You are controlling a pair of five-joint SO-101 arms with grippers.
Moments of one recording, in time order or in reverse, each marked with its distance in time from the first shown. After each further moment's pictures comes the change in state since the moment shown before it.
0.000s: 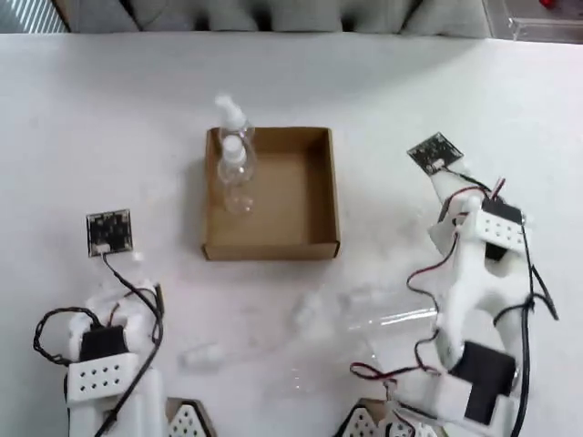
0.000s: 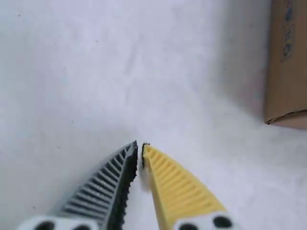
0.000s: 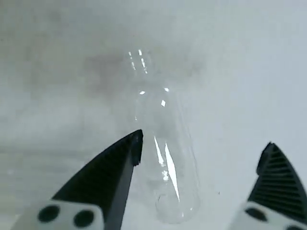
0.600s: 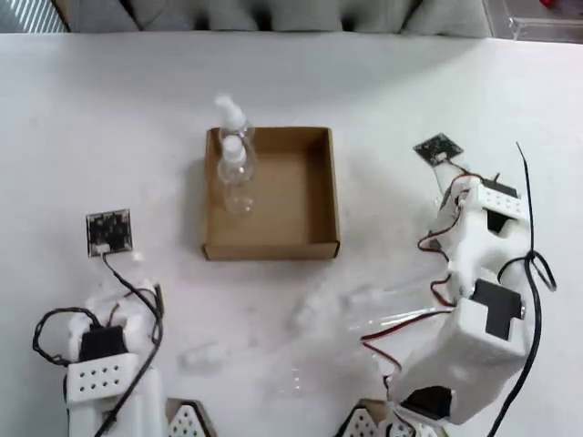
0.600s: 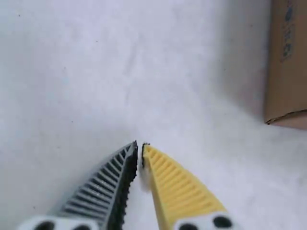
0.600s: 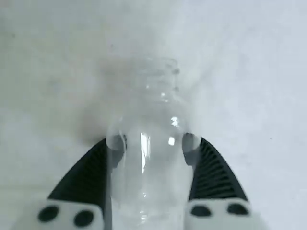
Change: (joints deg) left arm 0.0 0.0 0.0 0.0 0.0; right arm 0.4 22.2 -14.9 0.2 -3.8
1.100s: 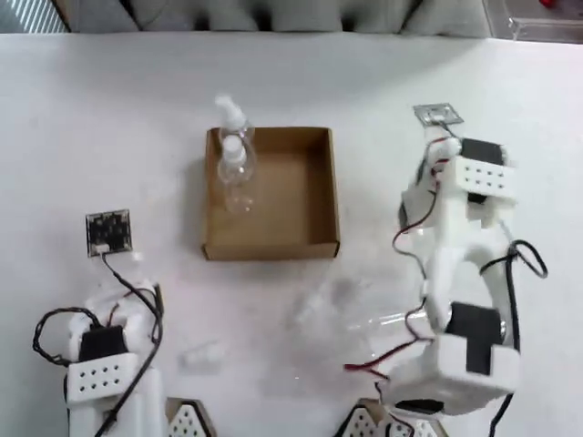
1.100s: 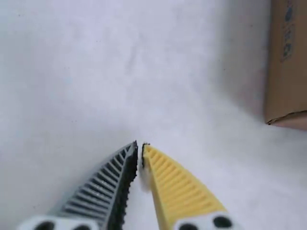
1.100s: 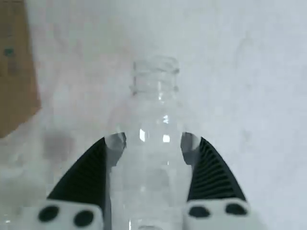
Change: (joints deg) left arm -0.2 0.0 0.0 0.0 0.0; right arm -12.0 -13.5 -11.1 33.0 -30.7
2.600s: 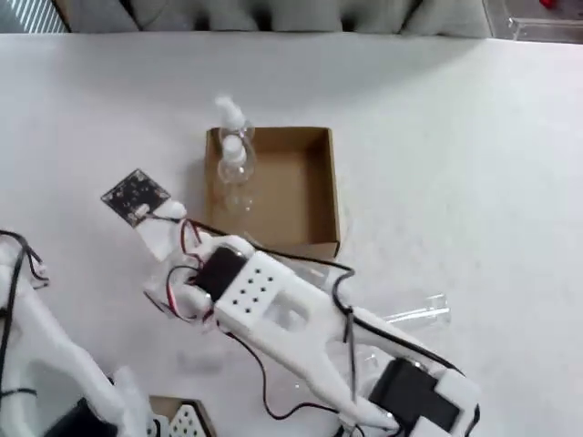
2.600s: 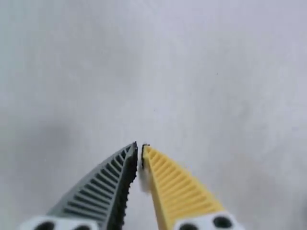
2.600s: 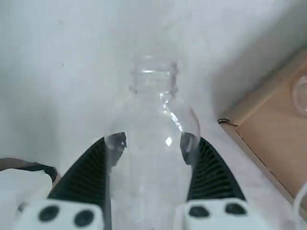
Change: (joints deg) left arm -31.6 44.0 -49.1 12.1 3.1; right arm -67.2 -7.6 10.2 -28.0 -26.4
